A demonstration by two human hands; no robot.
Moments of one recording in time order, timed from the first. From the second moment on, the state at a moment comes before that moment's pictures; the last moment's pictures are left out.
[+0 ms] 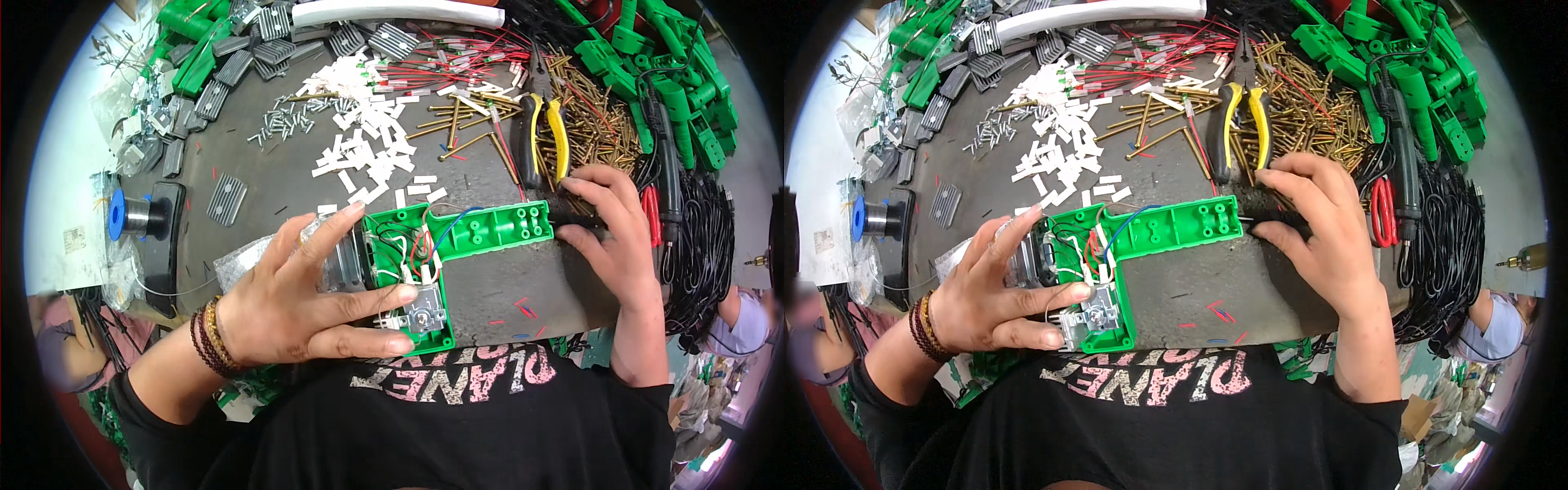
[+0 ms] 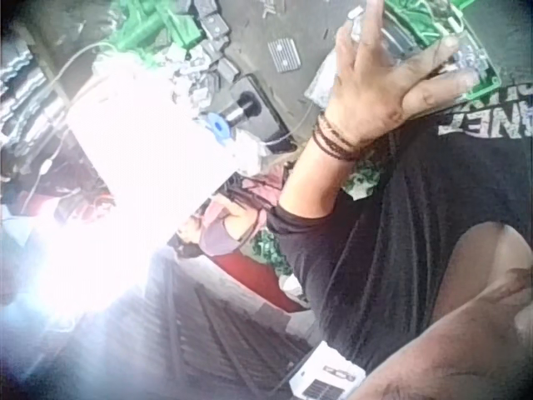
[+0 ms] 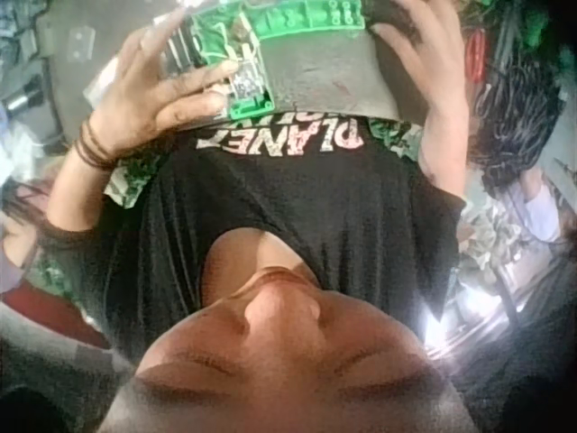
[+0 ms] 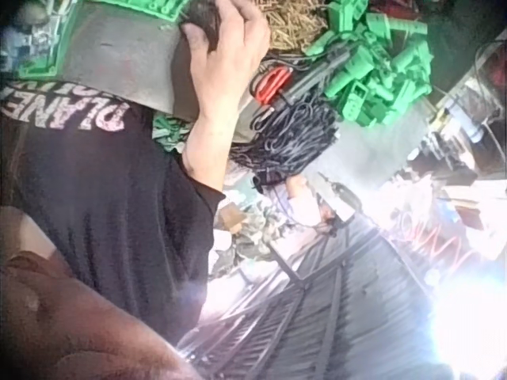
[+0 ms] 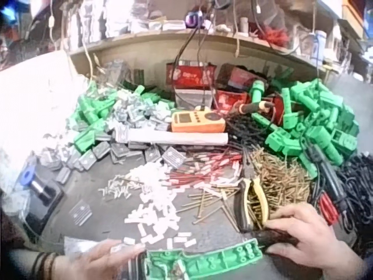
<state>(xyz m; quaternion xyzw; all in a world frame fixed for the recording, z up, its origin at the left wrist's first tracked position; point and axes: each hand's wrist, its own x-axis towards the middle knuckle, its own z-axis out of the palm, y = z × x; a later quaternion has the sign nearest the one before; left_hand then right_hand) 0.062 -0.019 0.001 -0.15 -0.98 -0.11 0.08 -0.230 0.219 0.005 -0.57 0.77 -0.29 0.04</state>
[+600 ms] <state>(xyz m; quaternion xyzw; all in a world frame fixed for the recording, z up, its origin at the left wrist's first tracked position) 0.077 -0.039 0.058 0.20 -0.63 -0.75 0.07 -0.262 0.230 0.003 -0.64 0.71 -0.27 -0.02</state>
